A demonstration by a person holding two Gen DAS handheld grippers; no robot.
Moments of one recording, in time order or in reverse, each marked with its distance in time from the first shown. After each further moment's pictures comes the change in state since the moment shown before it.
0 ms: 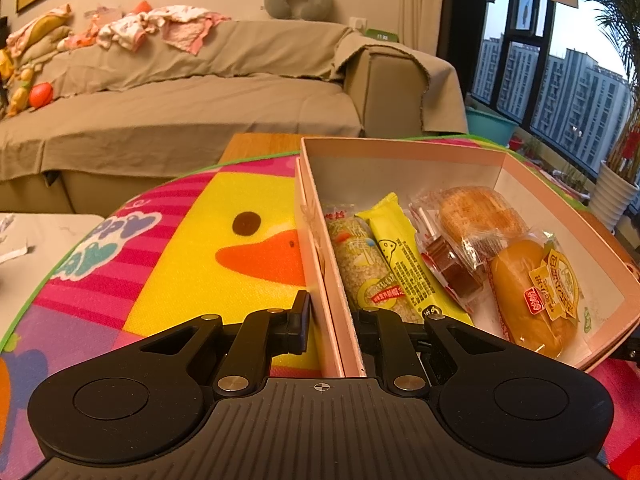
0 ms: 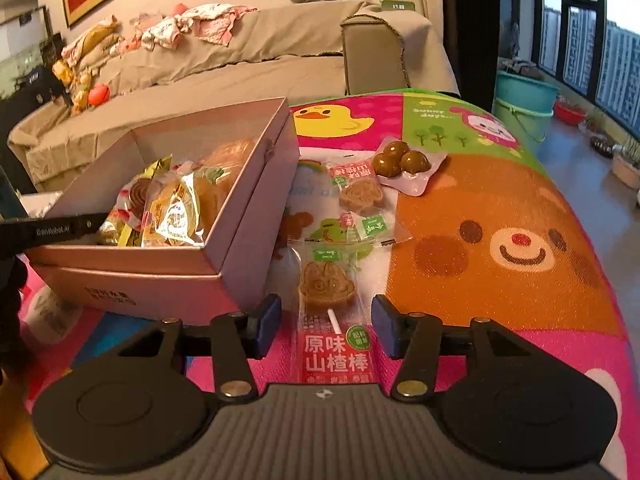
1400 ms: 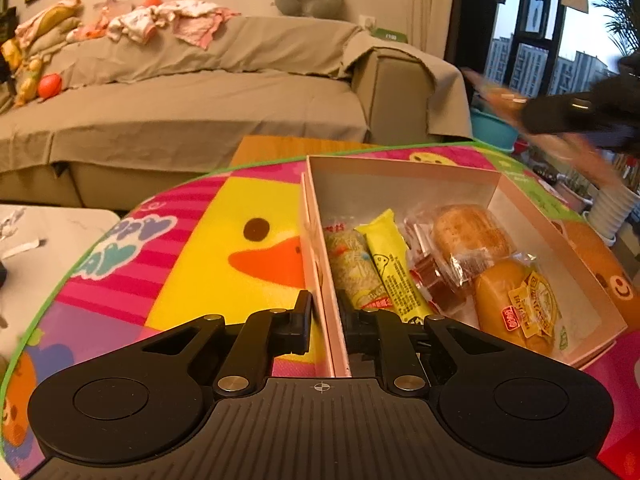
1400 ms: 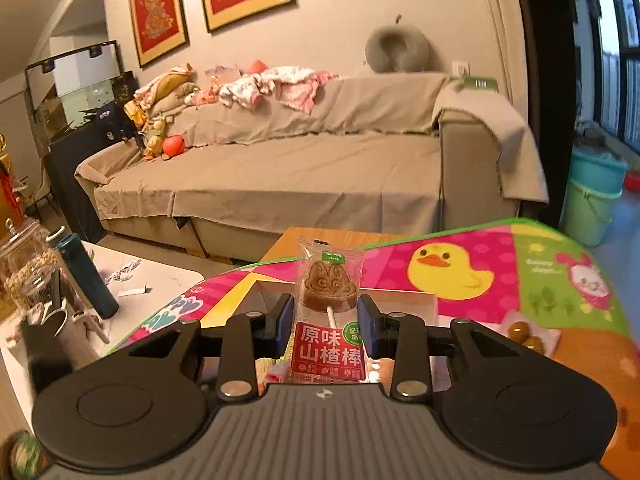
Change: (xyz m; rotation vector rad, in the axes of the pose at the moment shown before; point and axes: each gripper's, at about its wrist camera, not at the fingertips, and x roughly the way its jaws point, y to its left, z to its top) left arm -0.020 0.001 0.012 -0.030 0.022 0.014; right arm -0.026 0.083 0.133 -0.044 -0.161 0.215
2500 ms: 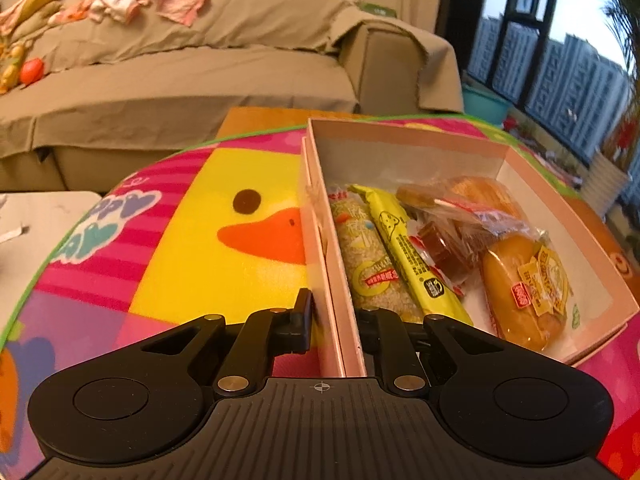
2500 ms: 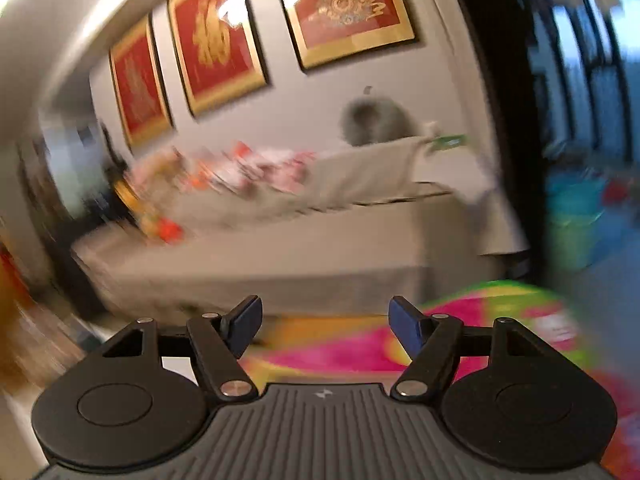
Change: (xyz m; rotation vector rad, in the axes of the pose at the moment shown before) left arm 0.020 0.010 -0.008 0.008 0.060 -0.045; right arm -0.088 -0.024 0.026 0.034 -0.215 -0.077
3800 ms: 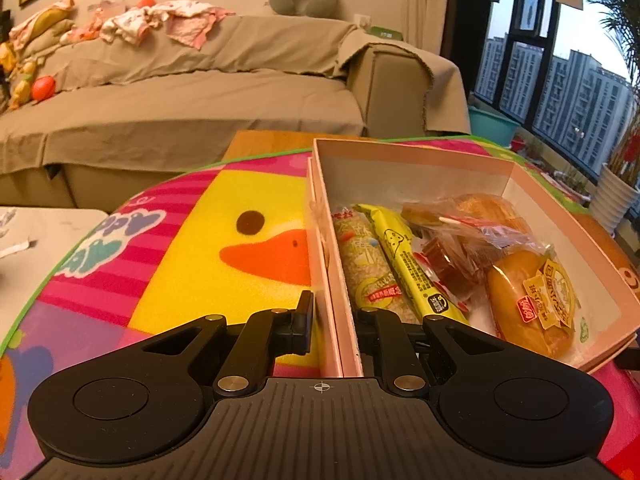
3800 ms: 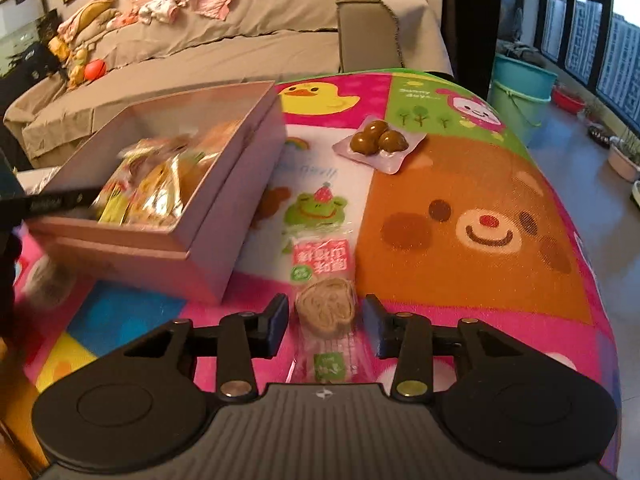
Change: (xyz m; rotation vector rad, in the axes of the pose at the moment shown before) left arm 0.000 -0.007 0.000 0.009 -0.068 0.041; right arm 0.024 -0.070 -0.171 -0.039 0.457 -0.152
